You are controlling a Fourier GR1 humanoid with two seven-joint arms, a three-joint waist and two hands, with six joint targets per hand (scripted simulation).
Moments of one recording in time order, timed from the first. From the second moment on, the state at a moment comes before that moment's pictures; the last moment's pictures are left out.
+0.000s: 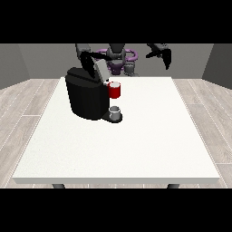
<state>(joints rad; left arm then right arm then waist) -0.25 0.07 0.15 -1.39 -0.10 -0.25 -0.10 -0.69 -0.17 -0.14 -1.00 -0.03 0.03 0.06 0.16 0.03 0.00</state>
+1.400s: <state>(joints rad) -0.33 0.07 0.07 -1.40 -0.12 -0.28 -0.11 -0.87 -0.30 -0.09 -1.05 0.16 -0.07 0.33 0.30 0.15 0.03</state>
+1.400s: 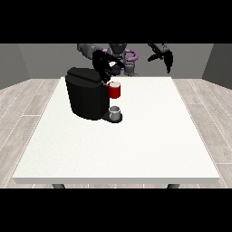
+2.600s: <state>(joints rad) -0.51 0.03 -0.01 -1.40 -0.12 -0.33 -0.12 -0.96 -0.44 -0.21 -1.30 0.18 -0.04 0.56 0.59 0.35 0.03</state>
